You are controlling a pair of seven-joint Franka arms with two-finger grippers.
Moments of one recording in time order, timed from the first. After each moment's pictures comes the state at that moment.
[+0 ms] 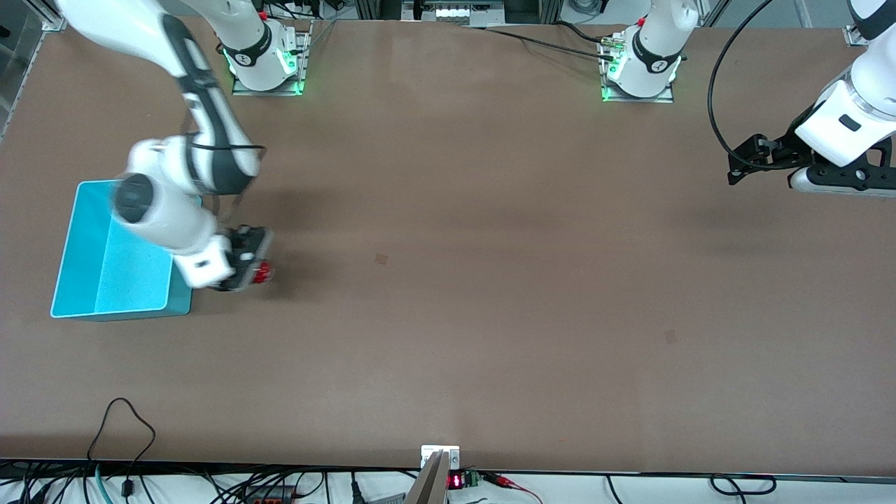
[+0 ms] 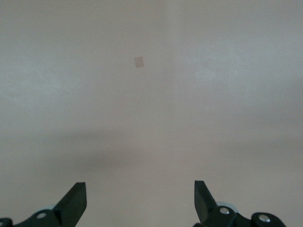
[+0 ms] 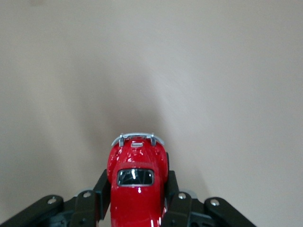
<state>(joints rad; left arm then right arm) -0.07 -0.07 0.01 -1.77 0.00 1.71 -0.02 0.14 0.34 -0.04 -1.92 0.06 2.31 -1.10</state>
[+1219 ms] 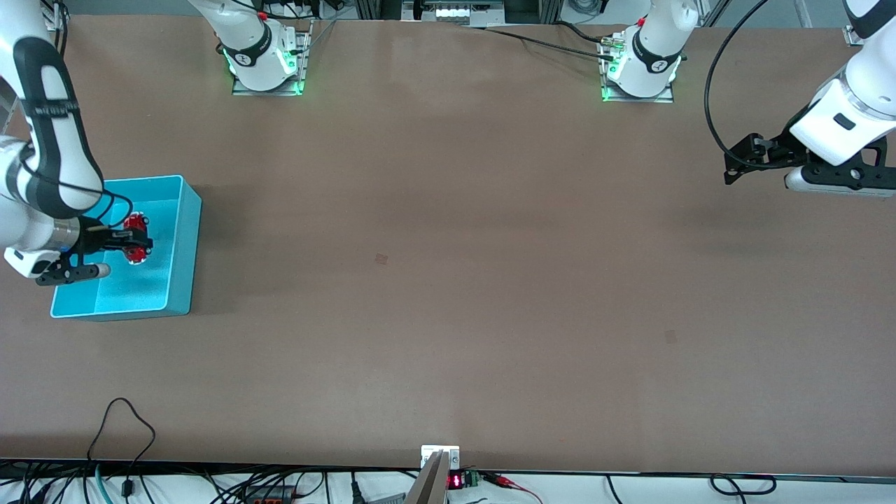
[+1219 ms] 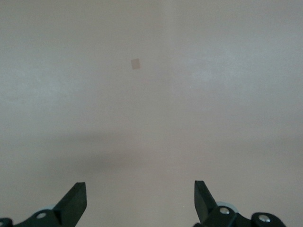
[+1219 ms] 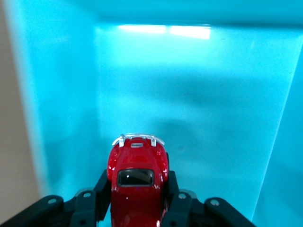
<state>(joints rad) -0.07 -0.07 -0.01 -1.76 0.00 1.71 -0.02 -0.26 0.48 -0.05 -1.86 0.04 2.16 -0.48</state>
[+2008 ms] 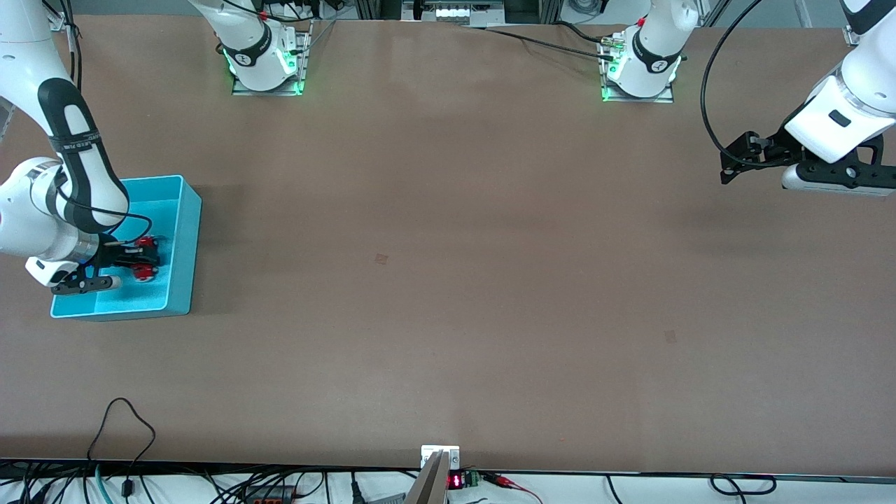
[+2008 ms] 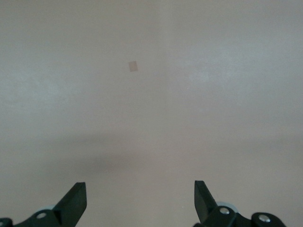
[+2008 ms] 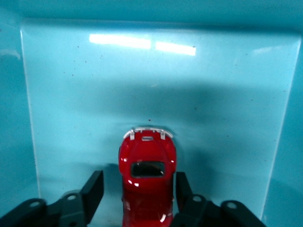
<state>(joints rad) -0.07 -0.06 -0.01 -1.75 0.00 1.70 -0.02 -0.29 0.57 -0.05 -1.89 0.03 2.36 -0.49</state>
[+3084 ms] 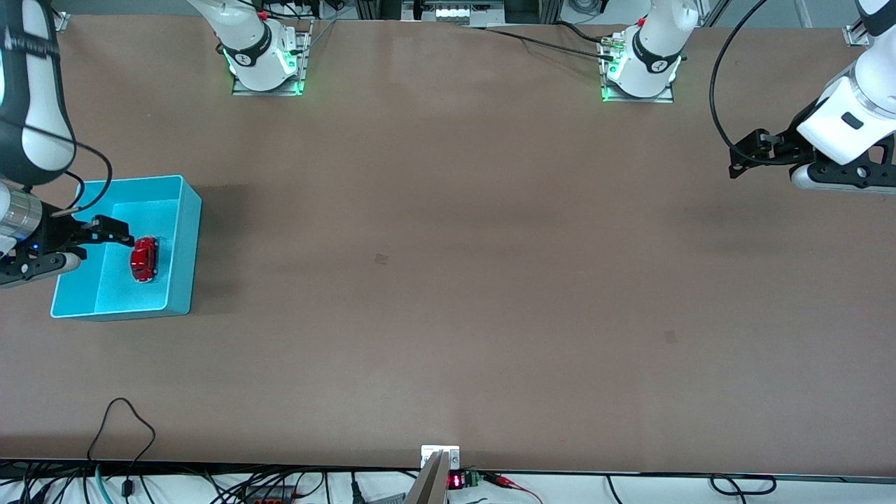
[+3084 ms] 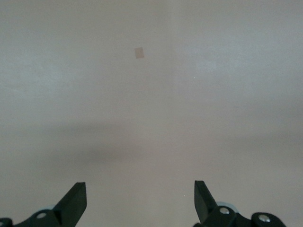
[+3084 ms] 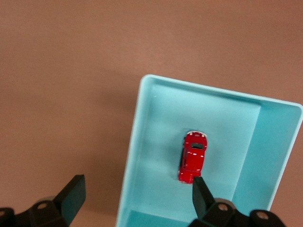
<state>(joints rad) -0.05 -0.06 -0.01 -1.73 0.00 1.64 -0.02 -0.13 0.27 -0.03 -1.71 0.04 1.92 -0.45</state>
